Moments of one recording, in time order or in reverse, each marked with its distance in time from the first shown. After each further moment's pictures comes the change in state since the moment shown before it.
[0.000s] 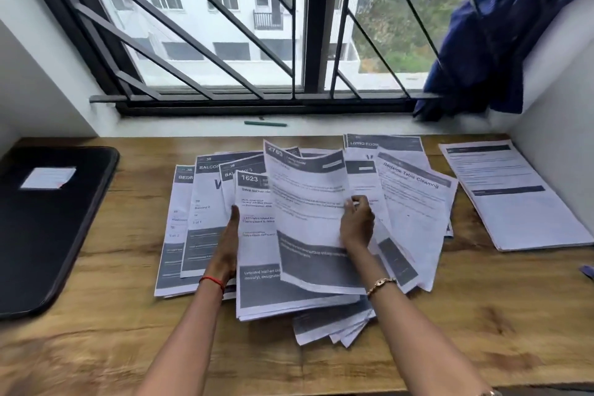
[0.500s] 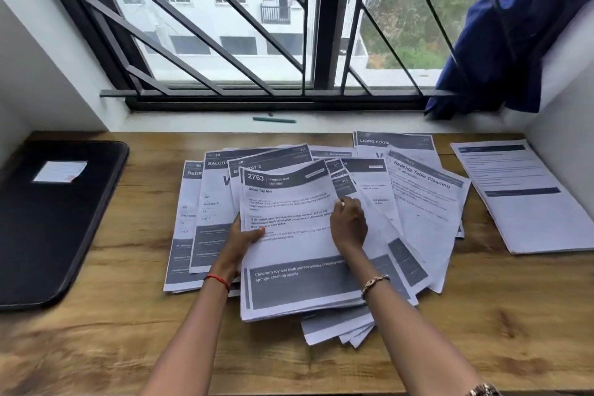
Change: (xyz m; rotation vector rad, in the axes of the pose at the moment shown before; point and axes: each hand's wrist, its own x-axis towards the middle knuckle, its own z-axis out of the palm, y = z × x) left_hand 0.002 -0.003 -0.005 0.038 0.131 0.073; right_hand -0.014 -0.007 0.024 -0.232 -0.103 -0.134
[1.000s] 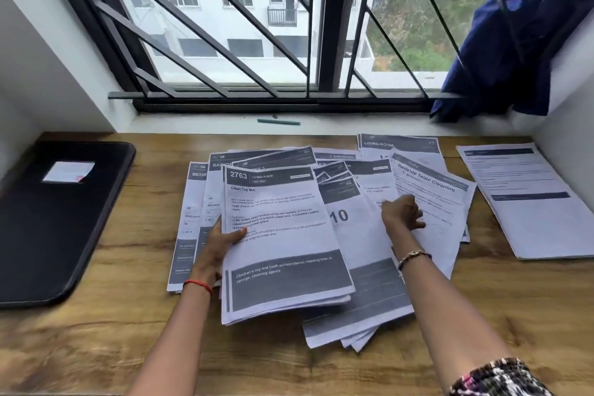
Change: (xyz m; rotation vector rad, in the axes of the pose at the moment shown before) left_hand -0.004 0.012 -0.035 -0.094 0.009 -0.018; right_hand 0.067 0.031 -0.052 -0.076 0.070 0.458
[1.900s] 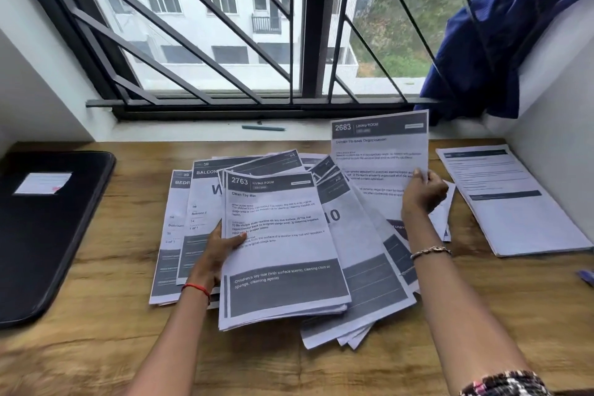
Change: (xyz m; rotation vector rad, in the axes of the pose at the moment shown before) left_hand 0.005 -0.004 0.023 0.080 -0.034 -0.010; right_hand 0.018 -0.016 -0.063 0.684 0.335 -0.065
